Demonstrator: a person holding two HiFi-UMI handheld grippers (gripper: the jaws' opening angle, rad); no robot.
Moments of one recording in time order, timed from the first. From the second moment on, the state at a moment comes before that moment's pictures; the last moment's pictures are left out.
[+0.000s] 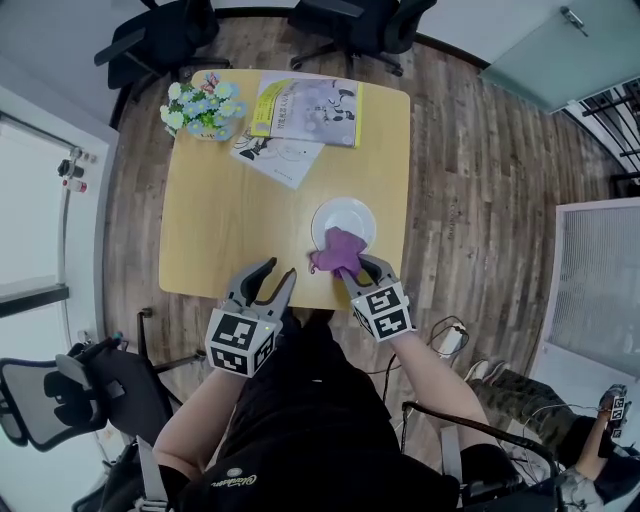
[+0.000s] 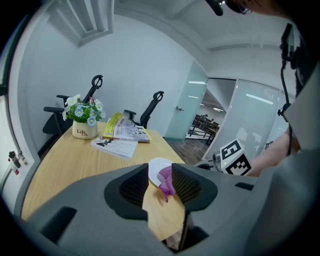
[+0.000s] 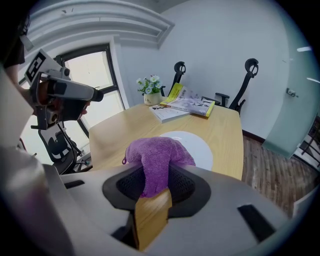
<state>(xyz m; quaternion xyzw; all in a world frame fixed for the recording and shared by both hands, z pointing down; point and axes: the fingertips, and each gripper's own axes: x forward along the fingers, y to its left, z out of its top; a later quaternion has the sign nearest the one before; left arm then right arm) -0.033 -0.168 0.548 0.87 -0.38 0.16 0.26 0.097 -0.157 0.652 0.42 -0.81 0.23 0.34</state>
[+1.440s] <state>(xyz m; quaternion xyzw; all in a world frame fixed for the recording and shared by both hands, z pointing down) -0.029 -0.167 0.555 0.87 -0.38 0.17 0.26 0.123 -0.168 0.659 0.46 -0.79 0.25 0.33</state>
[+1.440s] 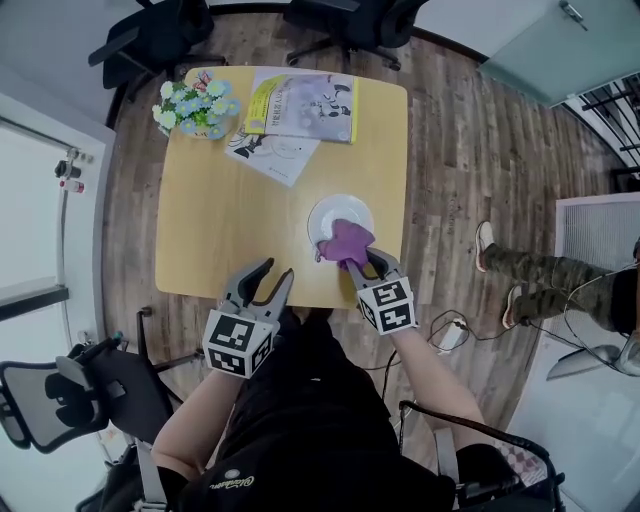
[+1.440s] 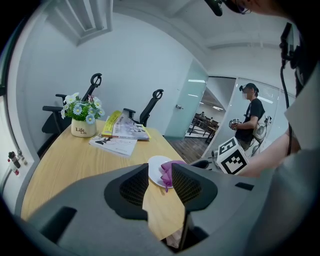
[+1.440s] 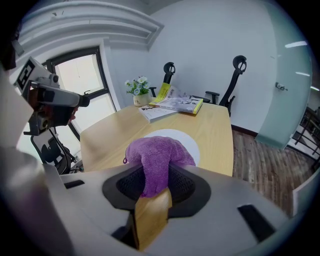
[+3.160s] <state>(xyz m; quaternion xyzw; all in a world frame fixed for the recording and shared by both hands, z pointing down) -0.019 -0.168 0.554 0.88 -0.37 0.18 0.26 0.146 -0.142 0.666 0.46 -0.78 0.26 0.34</state>
